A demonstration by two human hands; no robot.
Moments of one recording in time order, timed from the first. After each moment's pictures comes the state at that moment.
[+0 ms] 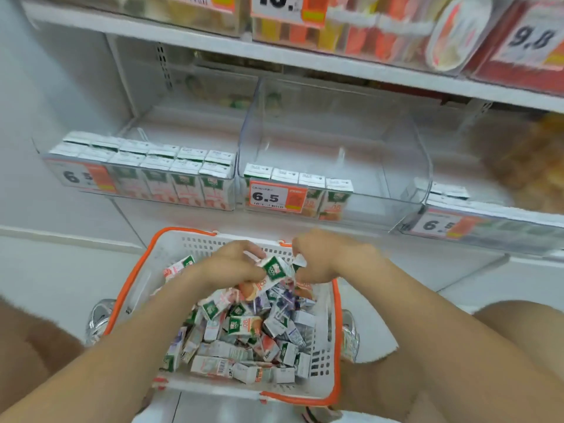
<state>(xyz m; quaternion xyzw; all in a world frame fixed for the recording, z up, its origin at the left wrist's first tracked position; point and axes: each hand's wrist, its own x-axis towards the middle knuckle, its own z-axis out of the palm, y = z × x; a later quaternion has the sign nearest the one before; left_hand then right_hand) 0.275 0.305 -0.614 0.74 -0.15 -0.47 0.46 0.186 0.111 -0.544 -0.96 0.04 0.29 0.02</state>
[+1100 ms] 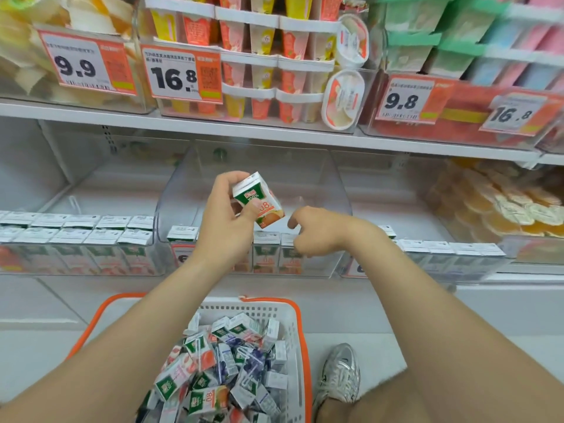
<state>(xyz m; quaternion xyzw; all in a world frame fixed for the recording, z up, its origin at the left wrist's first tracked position) 0.264 0.149 -0.483 0.69 -0.28 -0.05 0.66 0.183 -0.014 -0.443 -0.96 0.18 0.17 0.17</state>
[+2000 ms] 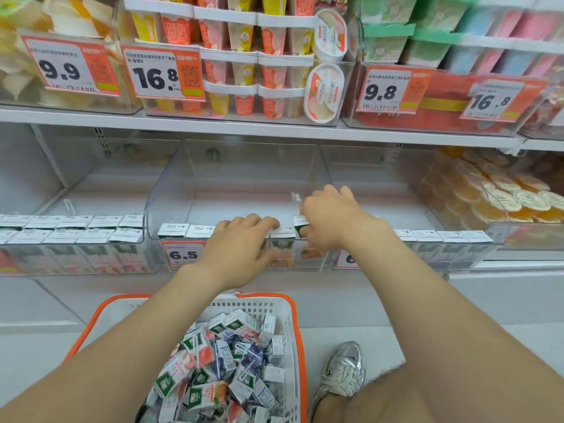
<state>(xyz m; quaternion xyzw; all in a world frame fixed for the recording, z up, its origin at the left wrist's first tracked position) 0.258 0.141 -0.517 0.86 -0.50 0.03 0.12 0.157 -0.028 -0.447 -0.98 0.16 0.05 -0.11</state>
